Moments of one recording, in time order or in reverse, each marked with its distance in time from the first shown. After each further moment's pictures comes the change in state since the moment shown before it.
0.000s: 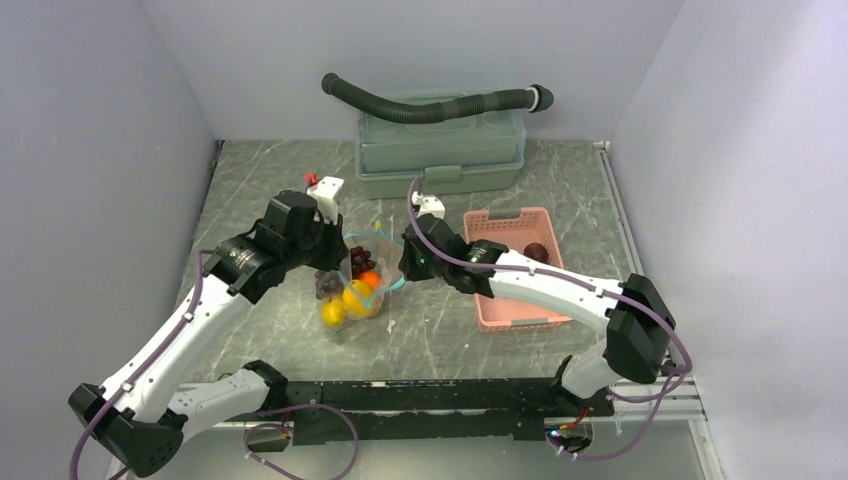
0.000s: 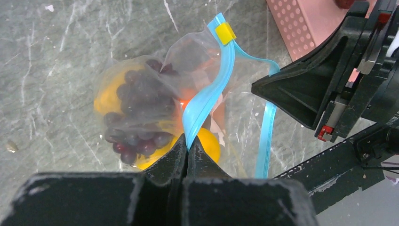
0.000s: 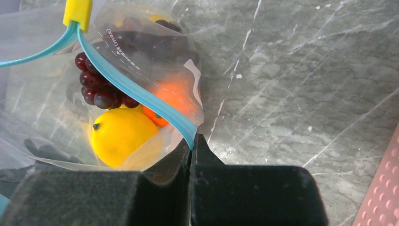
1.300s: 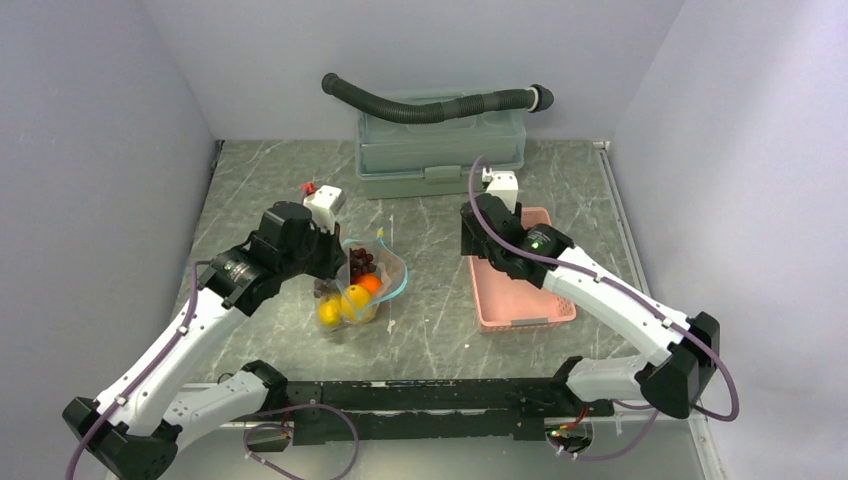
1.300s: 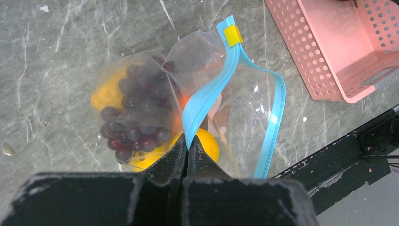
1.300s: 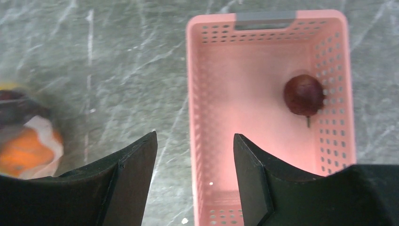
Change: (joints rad) left arm 0.000 -0.070 -0.087 0.047 0.033 0.023; right arm -0.166 -0.249 0.026 -0.382 0.343 -0.121
